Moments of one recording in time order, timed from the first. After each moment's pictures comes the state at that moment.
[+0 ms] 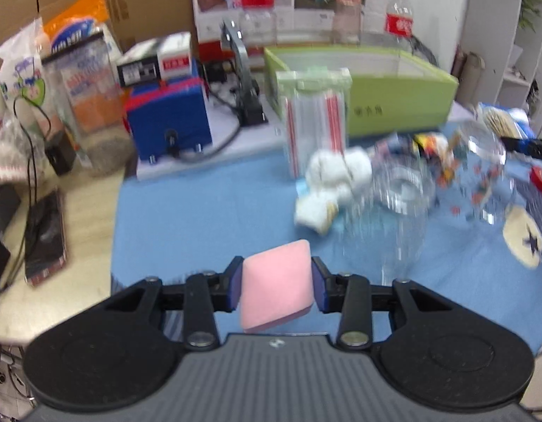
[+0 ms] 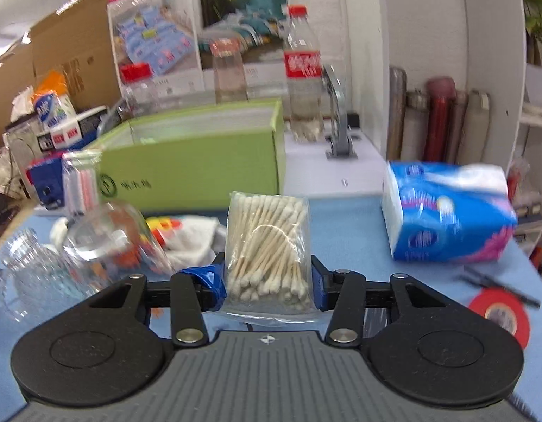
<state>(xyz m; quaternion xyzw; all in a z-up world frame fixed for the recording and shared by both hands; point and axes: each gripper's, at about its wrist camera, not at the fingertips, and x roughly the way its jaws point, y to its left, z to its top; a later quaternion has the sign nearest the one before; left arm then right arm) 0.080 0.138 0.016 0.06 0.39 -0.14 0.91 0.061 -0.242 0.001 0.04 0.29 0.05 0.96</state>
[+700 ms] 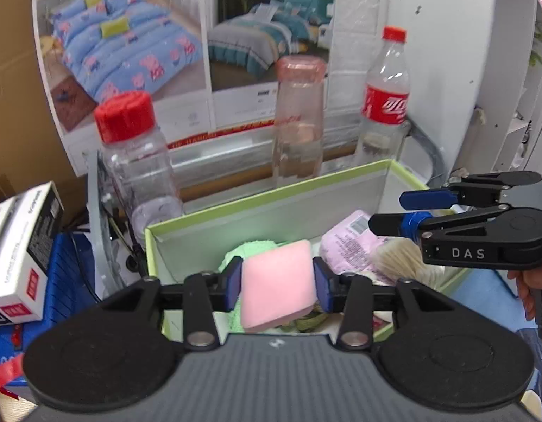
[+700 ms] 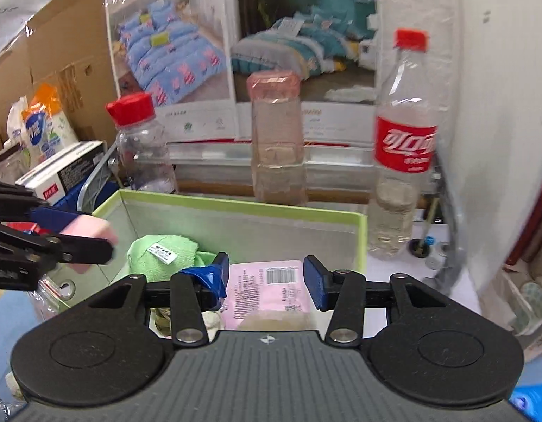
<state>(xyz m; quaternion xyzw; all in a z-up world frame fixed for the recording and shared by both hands) 0.311 -0.018 0.053 0.08 0.35 -0.21 0.91 0.274 -0.201 0.034 0.01 0.32 0.14 0.94</state>
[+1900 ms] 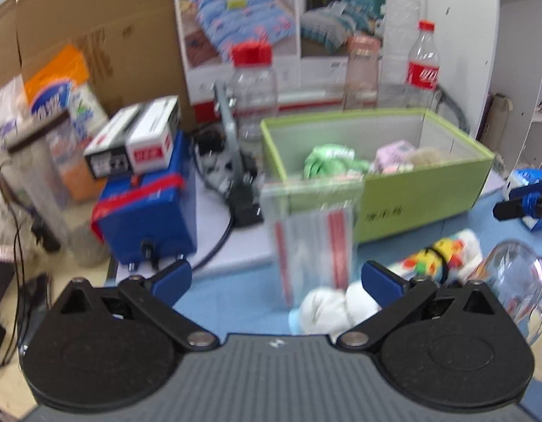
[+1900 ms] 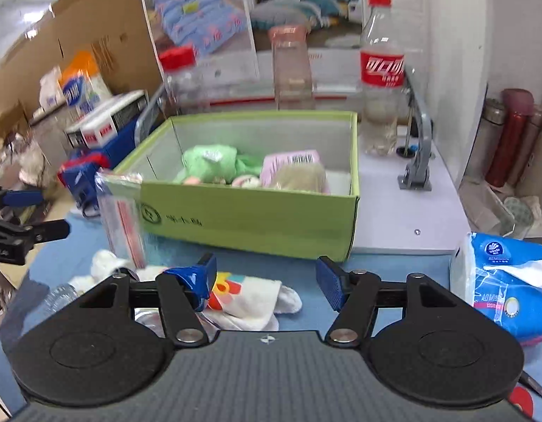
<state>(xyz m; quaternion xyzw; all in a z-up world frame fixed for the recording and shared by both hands) 0.167 0.085 0.038 0.07 0.36 -0.10 0.92 0.157 -0.200 0.041 0.02 0.39 0.14 0.91</state>
